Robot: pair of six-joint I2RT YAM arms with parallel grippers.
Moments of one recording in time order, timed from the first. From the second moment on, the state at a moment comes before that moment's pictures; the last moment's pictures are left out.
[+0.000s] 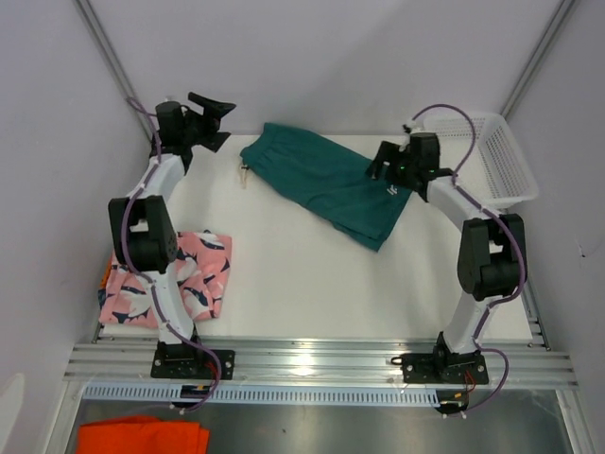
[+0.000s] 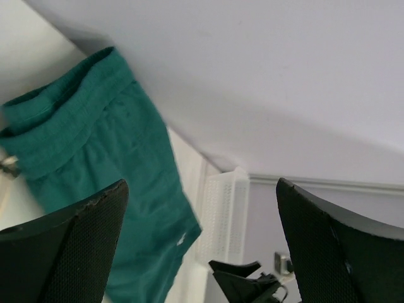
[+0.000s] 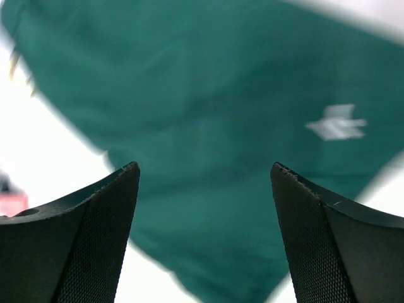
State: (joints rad) left arm 0.07 2.06 1.69 0.09 0.43 -1.22; right arm 0.14 1.83 1.37 -0.13 -0.21 0.39
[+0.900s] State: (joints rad) left arm 0.04 1.76 1.28 -0.19 0.39 -0.83; right arm 0.52 2.15 1.55 -0.27 -0.06 0.30
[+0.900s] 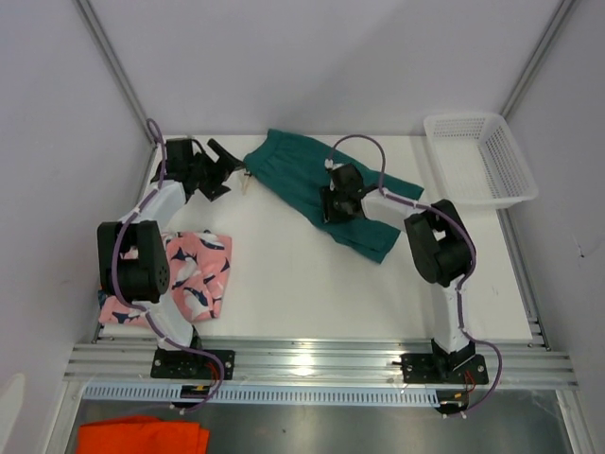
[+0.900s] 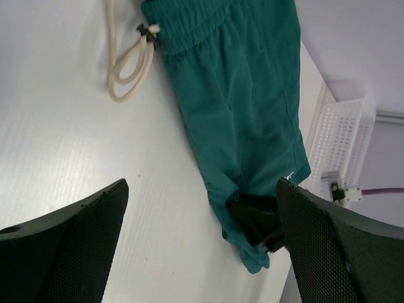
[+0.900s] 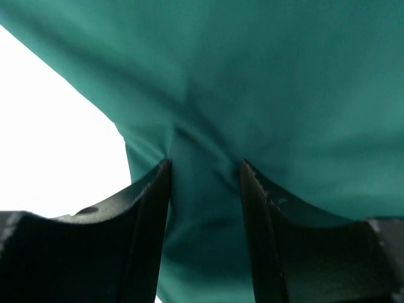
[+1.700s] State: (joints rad) left arm -0.09 1.70 1.03 -0.18 0.37 -0.74; right arm 0.58 1.66 1.06 -0.55 0.23 0.32
